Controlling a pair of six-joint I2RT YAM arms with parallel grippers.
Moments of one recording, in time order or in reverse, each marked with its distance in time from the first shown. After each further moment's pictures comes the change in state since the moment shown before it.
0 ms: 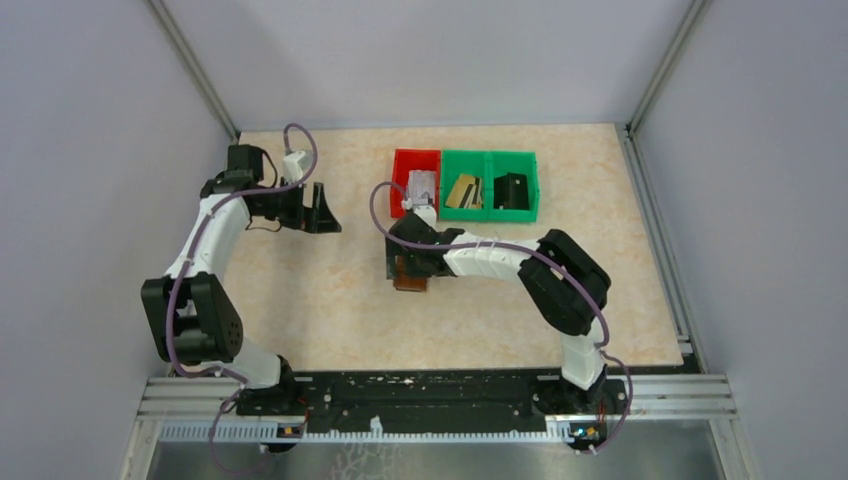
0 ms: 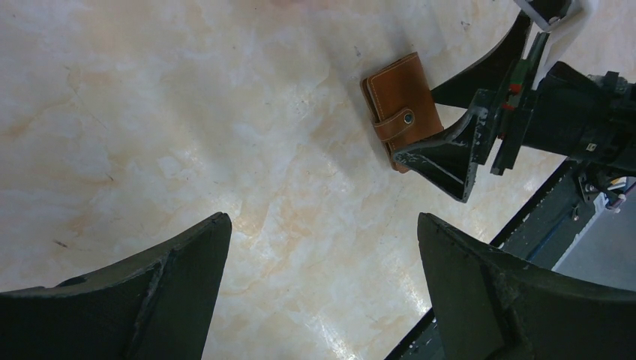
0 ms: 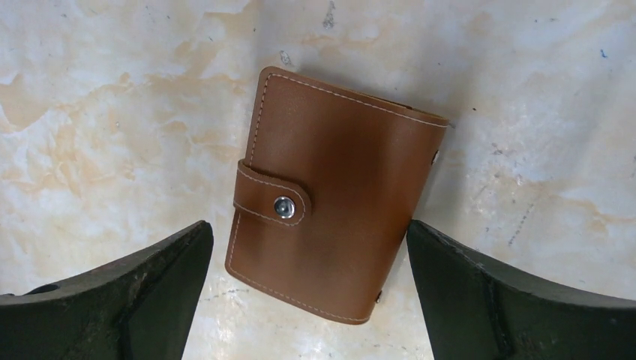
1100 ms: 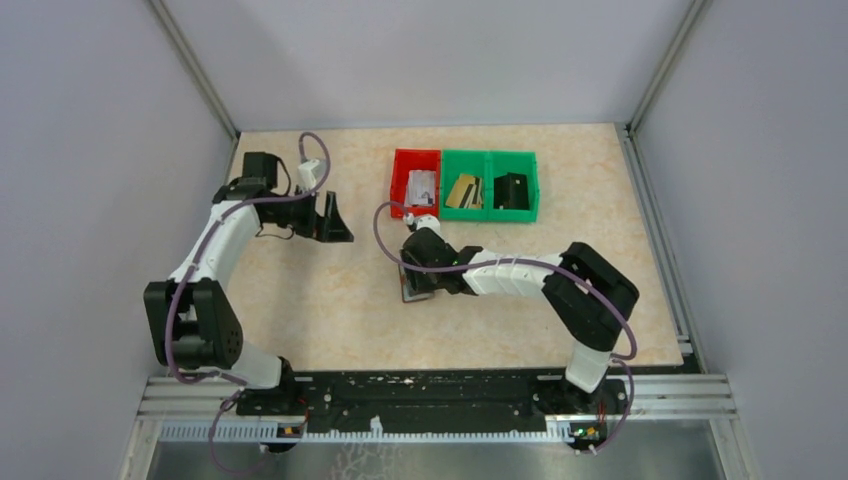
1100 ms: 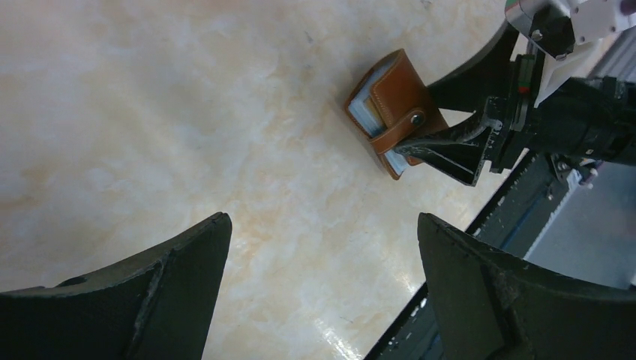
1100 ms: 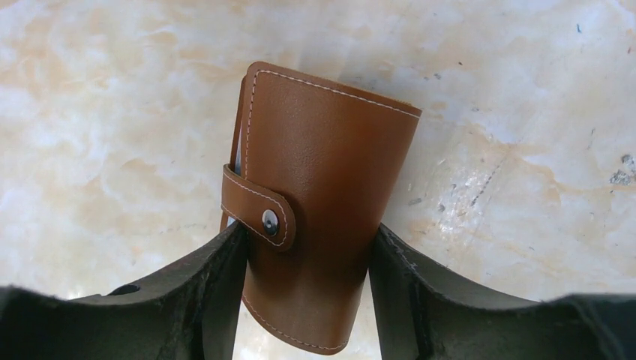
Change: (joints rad) left arm -0.038 -0.035 -0.057 0.019 0.032 -0.022; right arm 0.040 -0.118 -0.193 0.129 0.034 -0.169
